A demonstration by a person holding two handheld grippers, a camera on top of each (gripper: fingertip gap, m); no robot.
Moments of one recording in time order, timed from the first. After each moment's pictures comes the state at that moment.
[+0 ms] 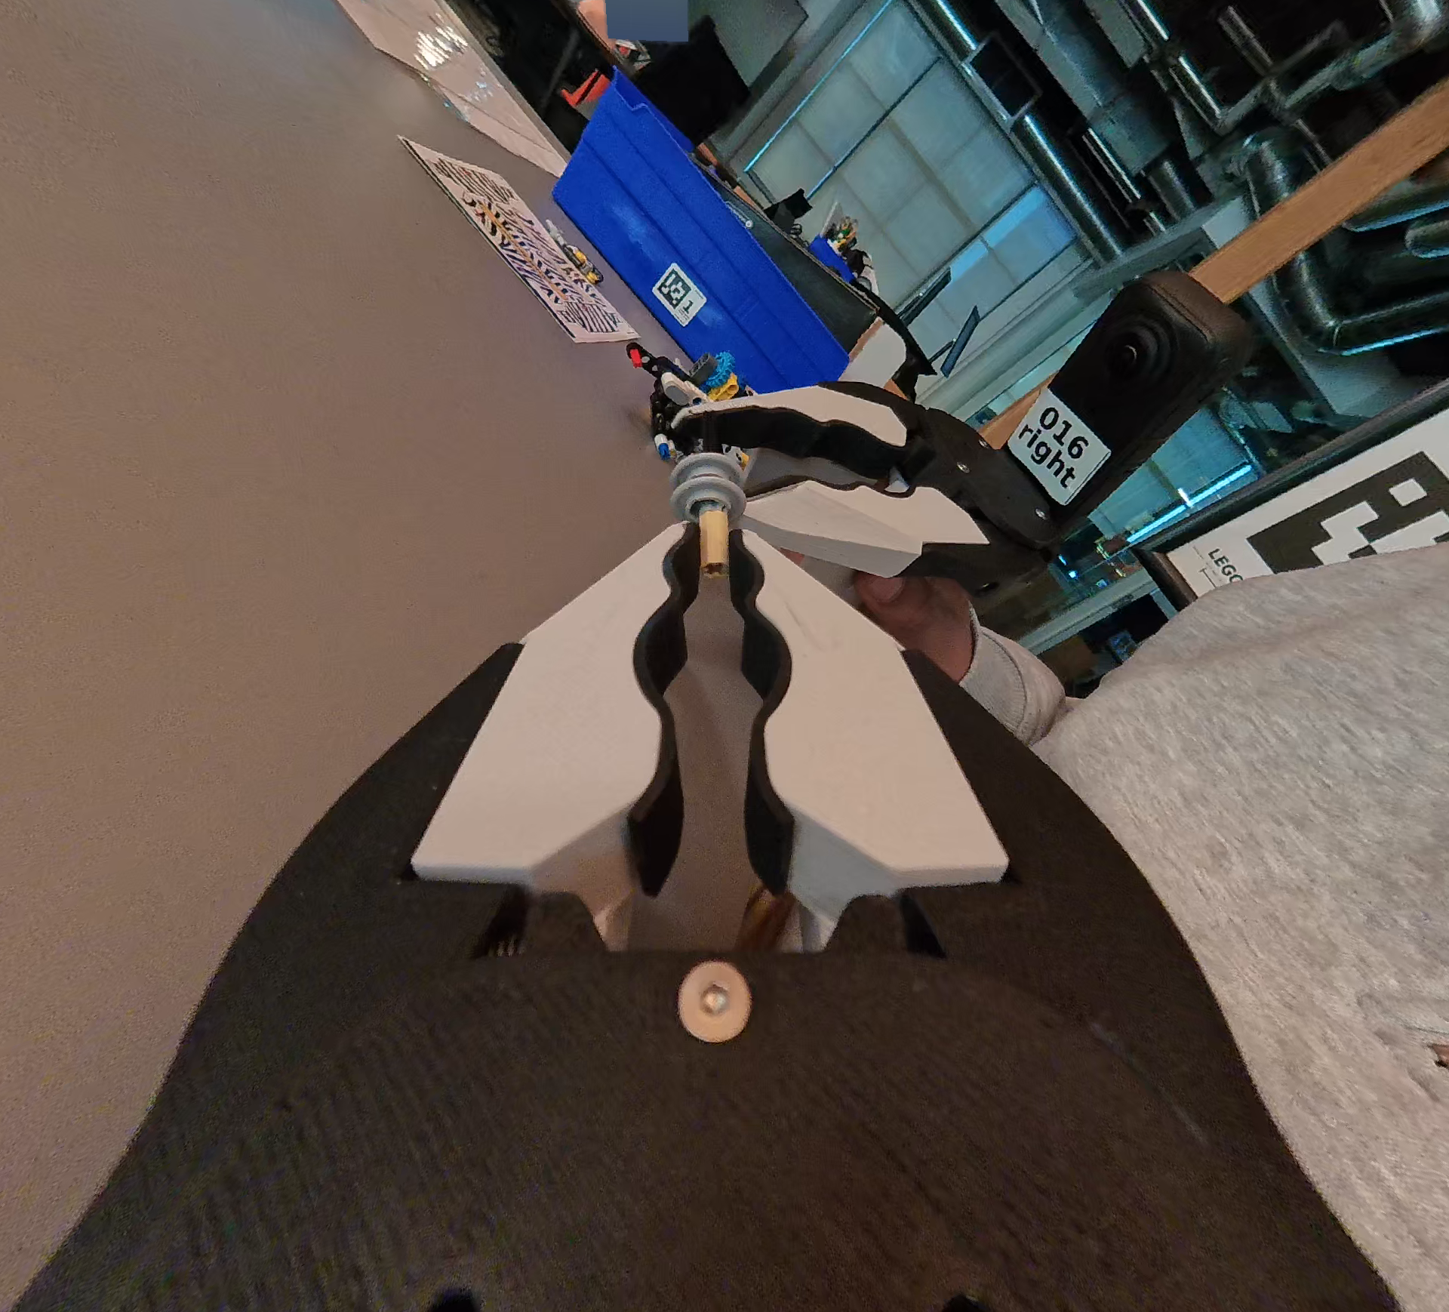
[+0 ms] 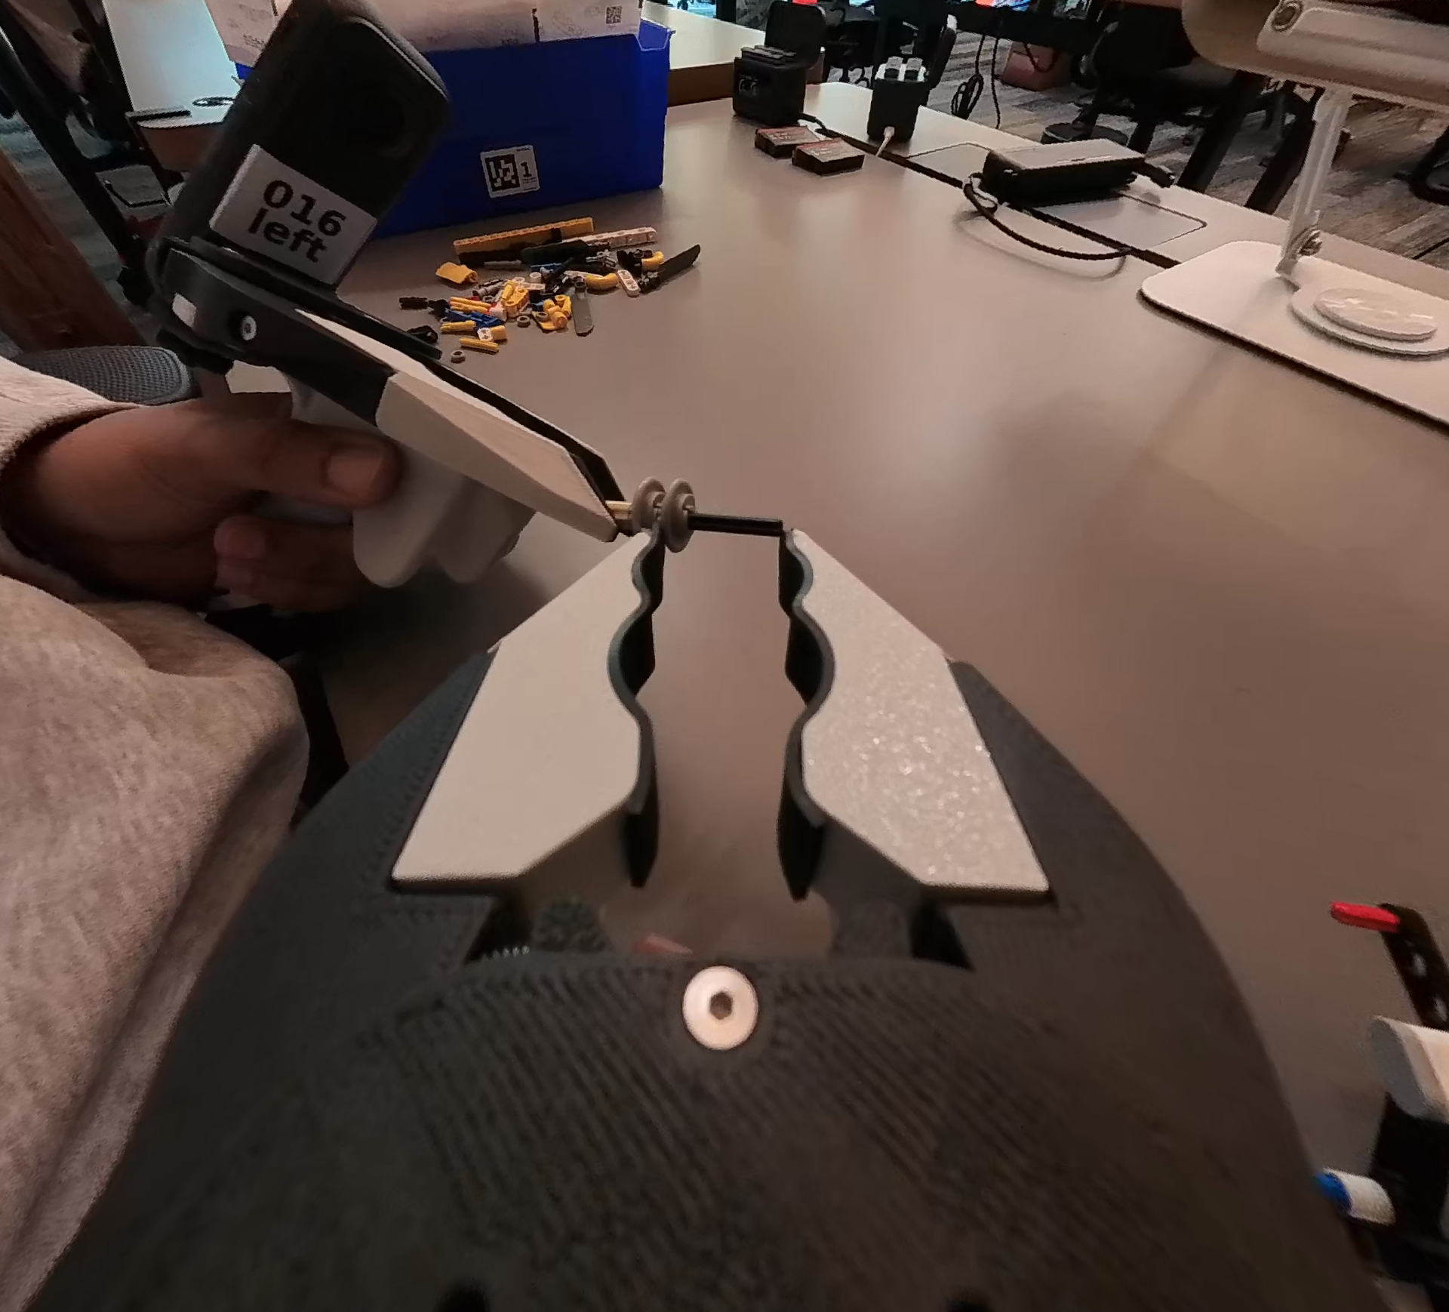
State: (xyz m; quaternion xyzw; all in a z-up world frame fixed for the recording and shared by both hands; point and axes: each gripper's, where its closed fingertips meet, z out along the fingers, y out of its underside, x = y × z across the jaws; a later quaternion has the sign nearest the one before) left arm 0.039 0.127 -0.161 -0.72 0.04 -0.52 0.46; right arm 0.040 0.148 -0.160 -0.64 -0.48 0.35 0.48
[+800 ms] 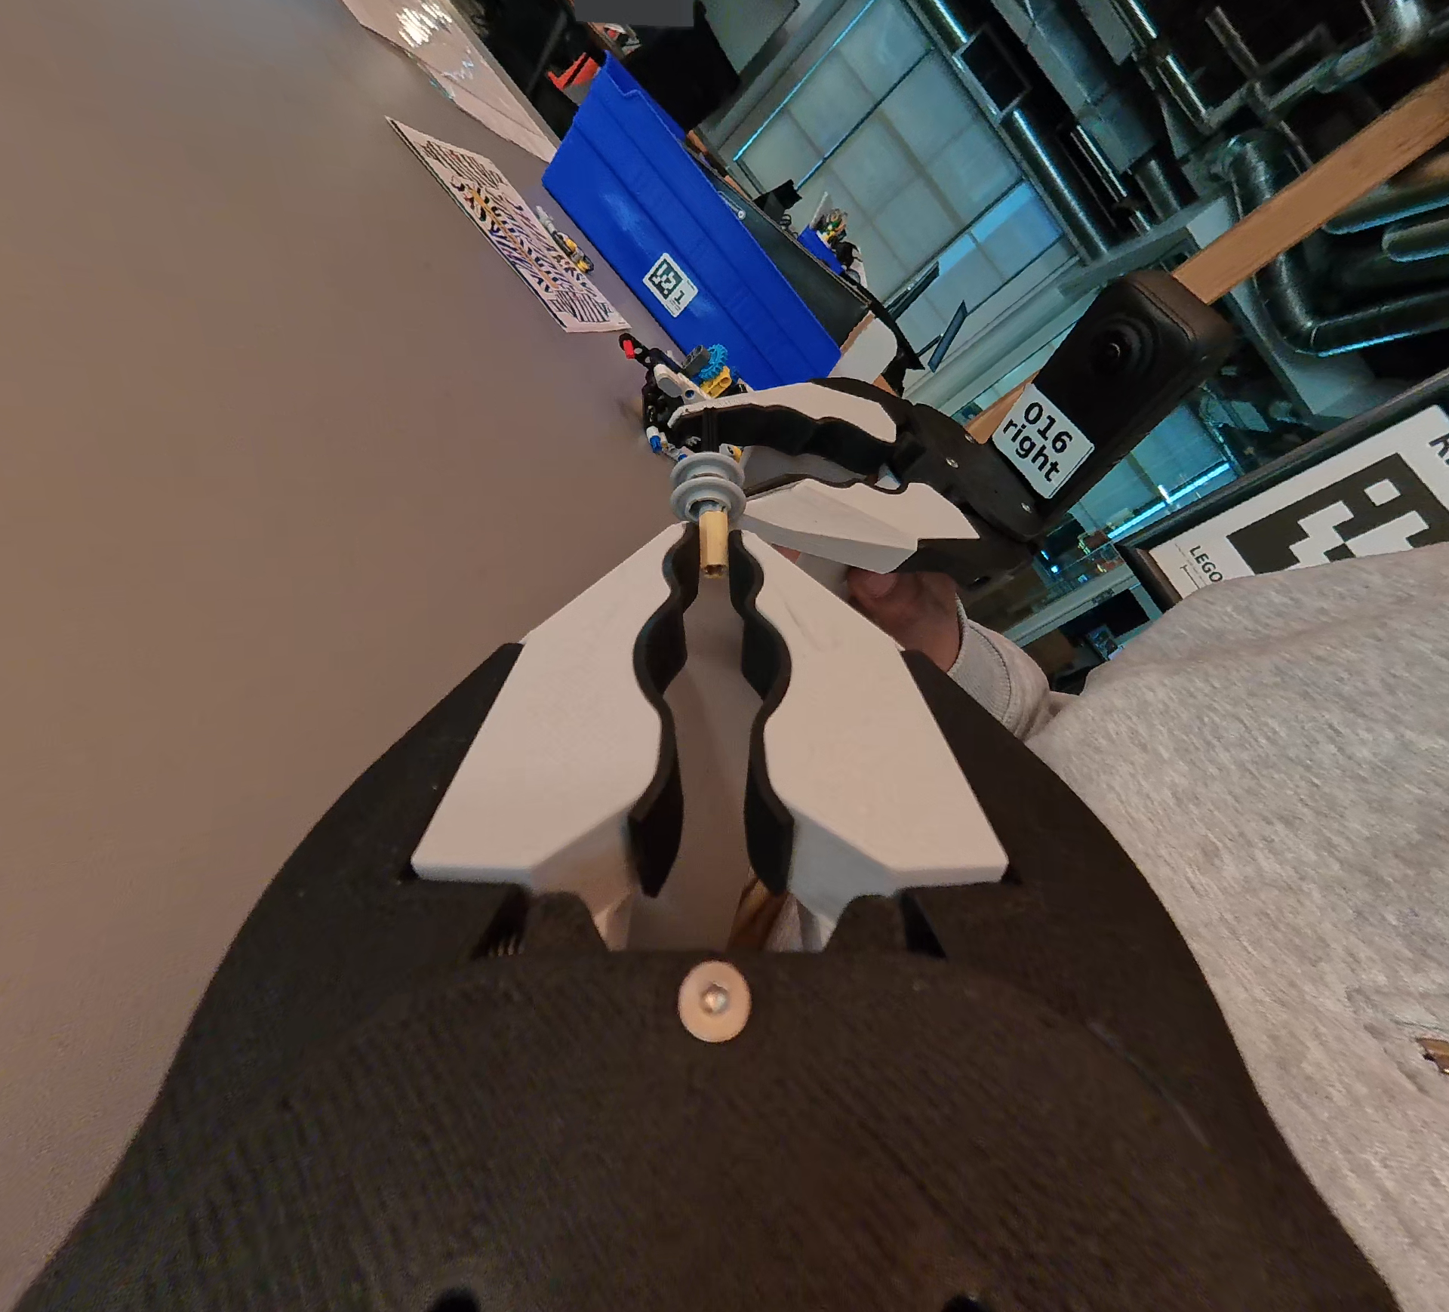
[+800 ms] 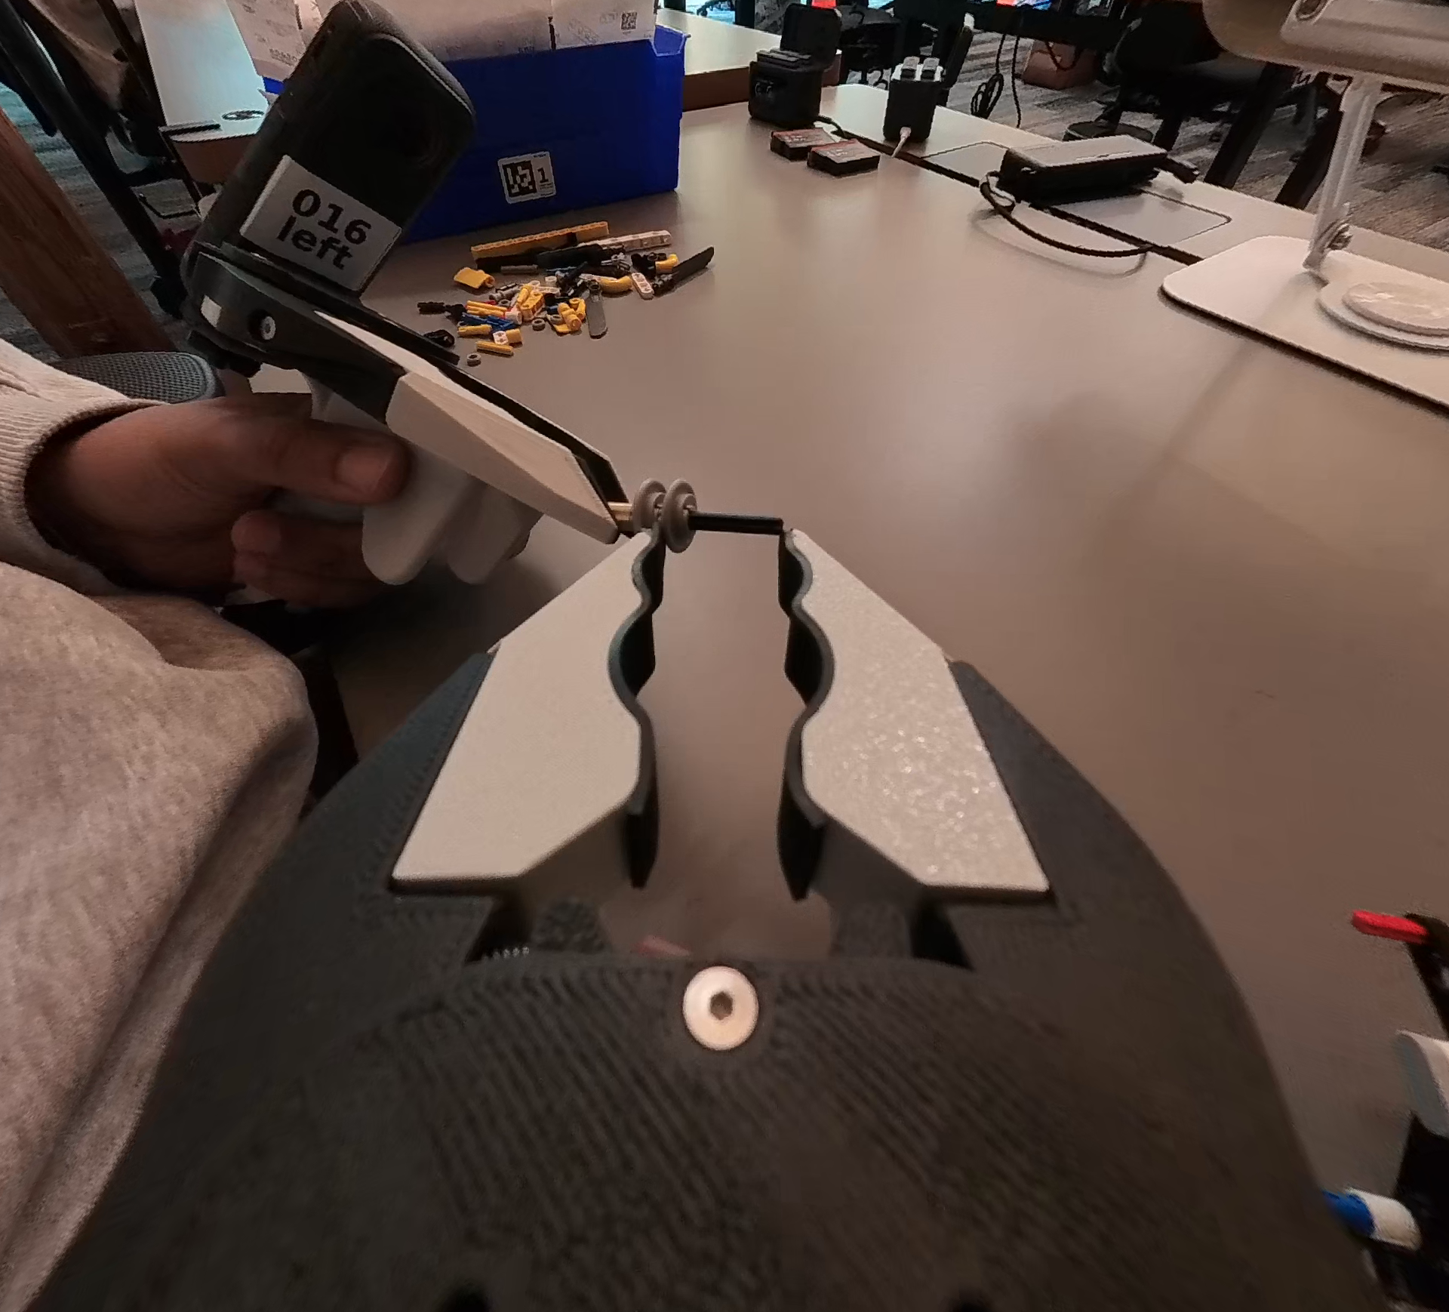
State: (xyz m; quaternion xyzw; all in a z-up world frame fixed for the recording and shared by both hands) left arm 0.040 0.126 -0.162 -0.72 0.04 -0.53 0.45; right arm 0.041 0.147 -0.161 -0.64 -0.48 0.36 0.48
